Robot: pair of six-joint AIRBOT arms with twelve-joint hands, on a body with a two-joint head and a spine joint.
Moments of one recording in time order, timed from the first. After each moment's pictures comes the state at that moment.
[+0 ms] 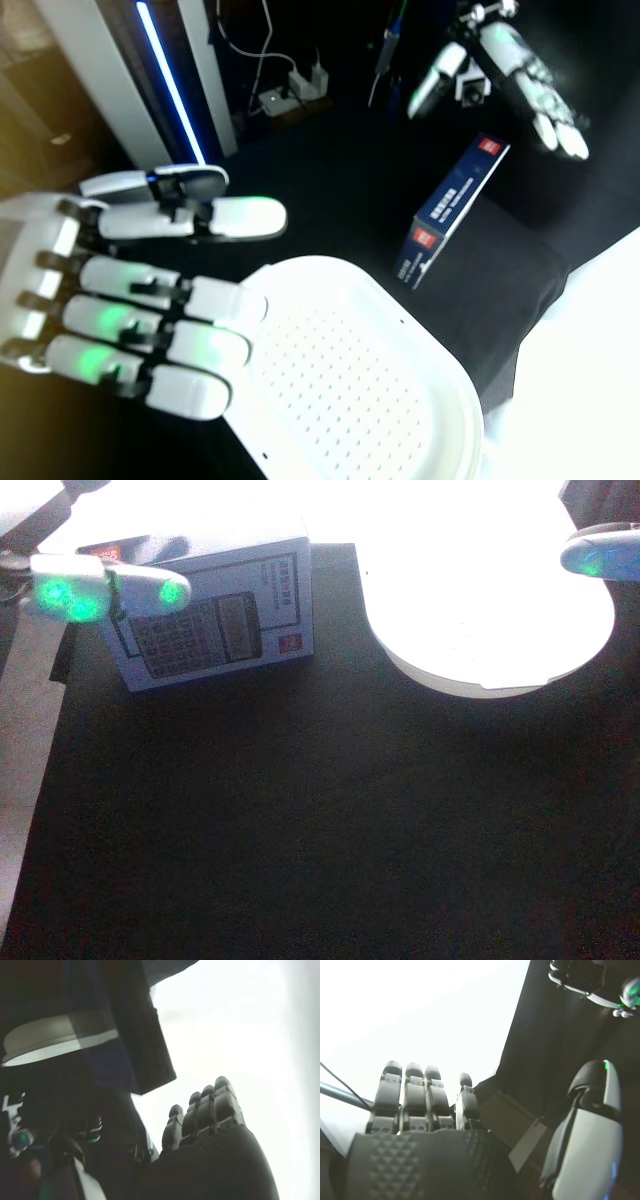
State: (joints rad) left arm 0.51 -0.98 1.31 -0.14 -0.67 0.87; right arm -0.61 -0.95 1.30 0.08 1.12 -0.50
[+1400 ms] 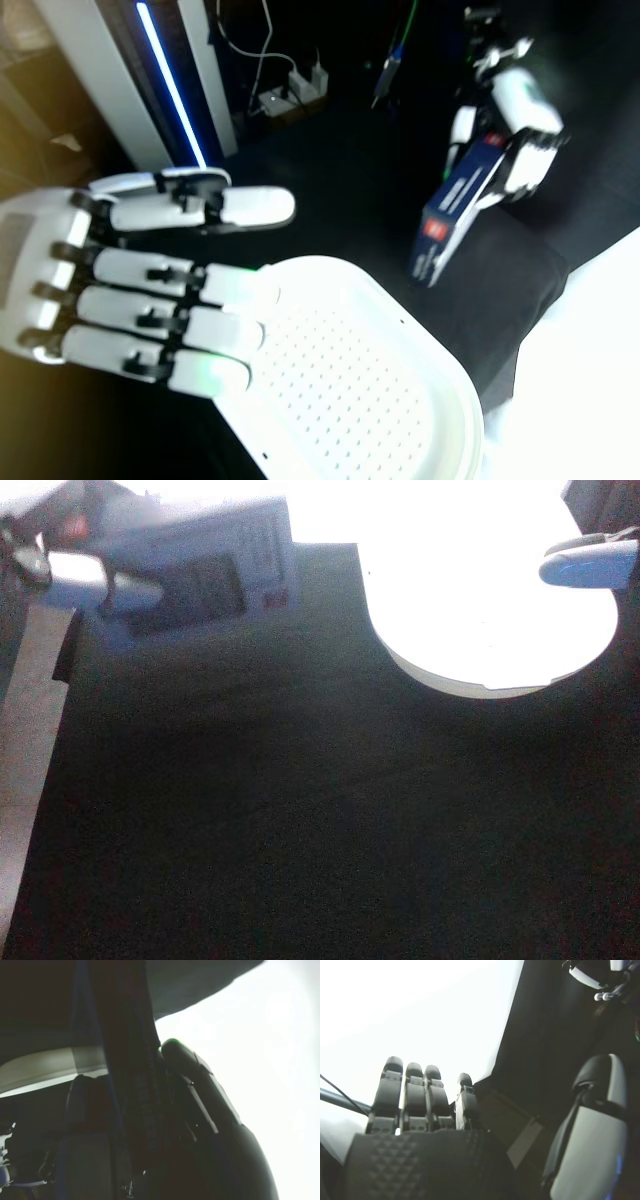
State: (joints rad) left arm 0.46 -1.01 1.36 -0.10 -0.70 0.87; right arm -0.58 -1.00 1.32 0.06 1.13 -0.50
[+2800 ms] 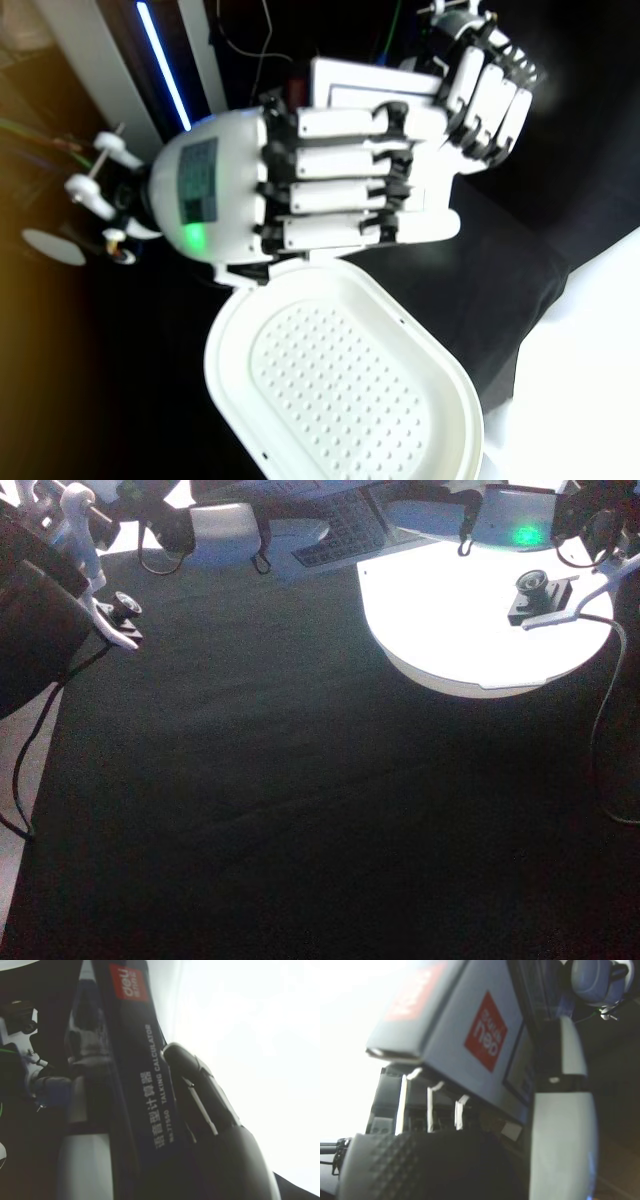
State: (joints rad) left arm 0.38 -1.16 1.30 -0.03 -0.99 0.87; right arm -0.43 -1.23 1.39 0.04 1.13 -0.47
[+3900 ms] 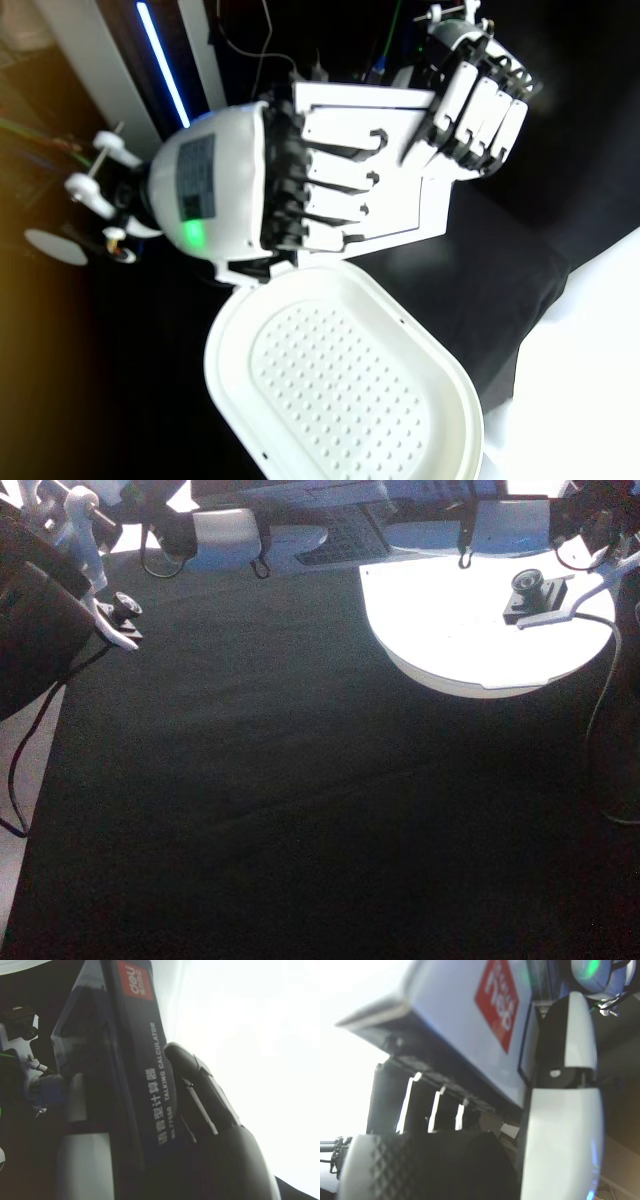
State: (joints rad) left arm 0.38 -1.16 1.30 -0.03 -0.98 0.88; right arm -0.43 -1.24 1.39 0.04 1.15 -0.47
